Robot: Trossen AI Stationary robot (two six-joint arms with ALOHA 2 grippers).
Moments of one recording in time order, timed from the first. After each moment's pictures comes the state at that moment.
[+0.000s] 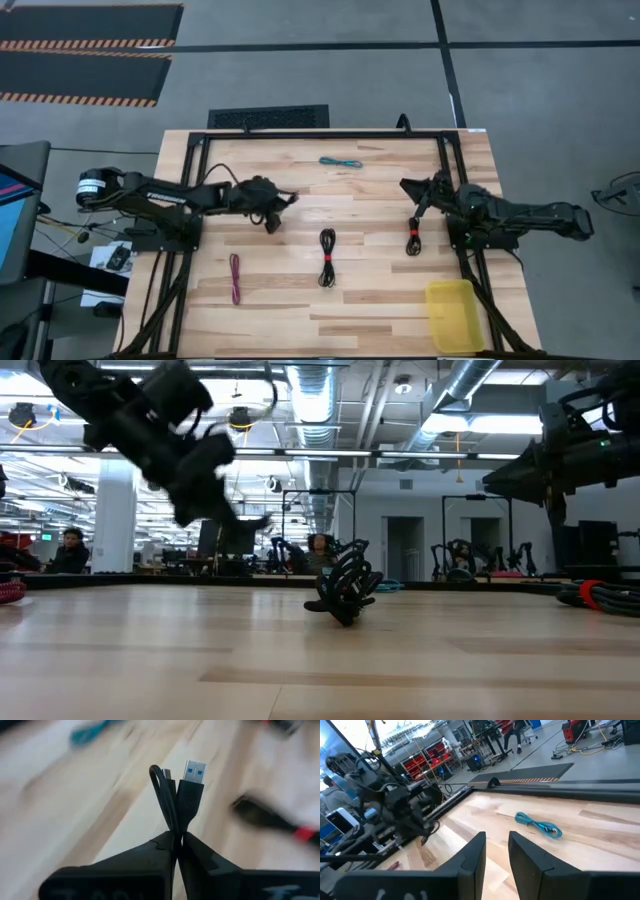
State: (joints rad) left arm 0.12 1.26 0.48 0.17 -0.13 -0.31; right arm -0.14 0.18 0.03 0.09 0.40 0.55
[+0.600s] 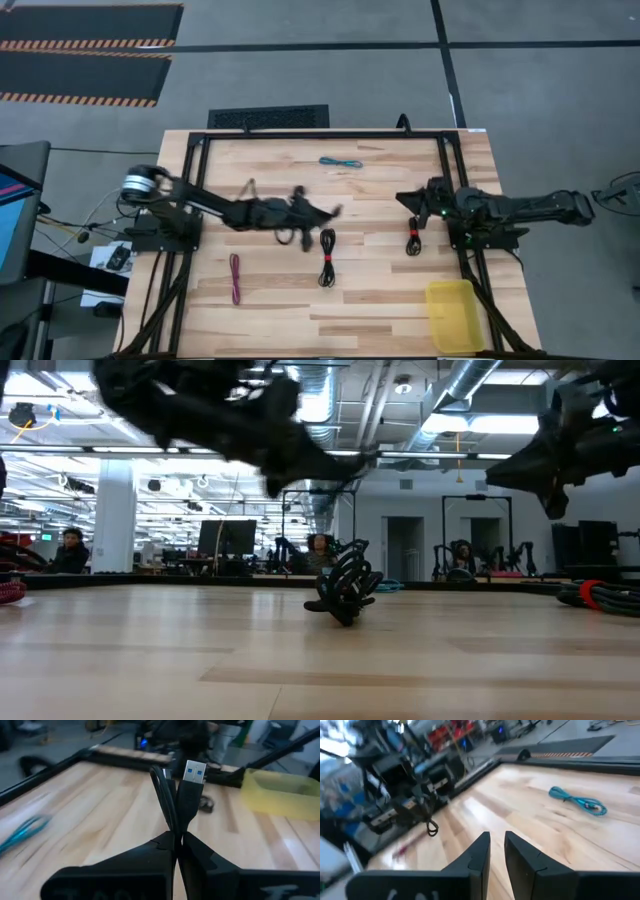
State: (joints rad) left arm -0.08 1.72 0.78 0.69 -0.19 -0.14; right arm 0.02 0.26 0.11 -0.01 0.34 0.56
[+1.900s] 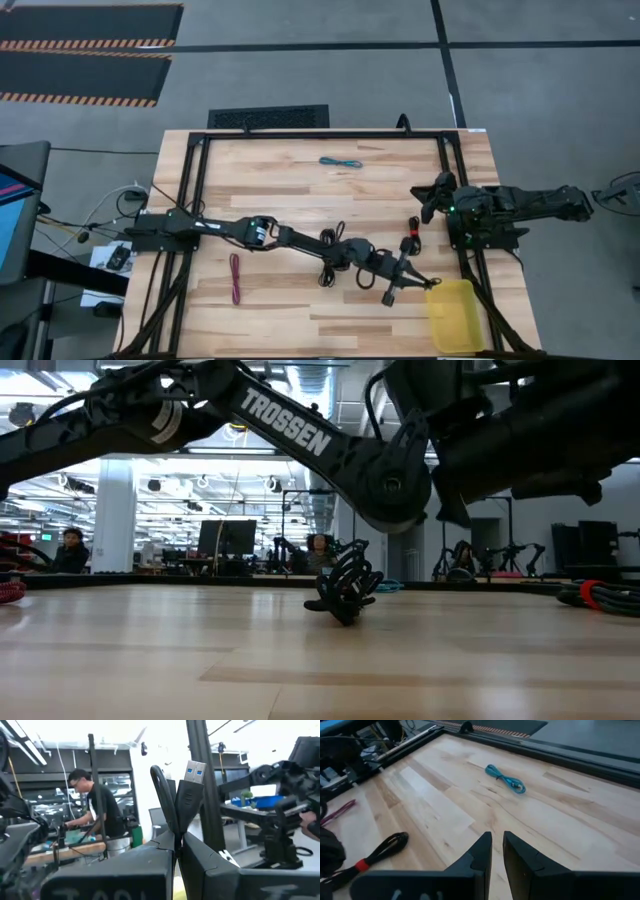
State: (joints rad) left arm -0.18 2.87 2.32 0.96 0.28 0.06; right arm 0.06 0.25 0.31 -0.55 0.58 0.61
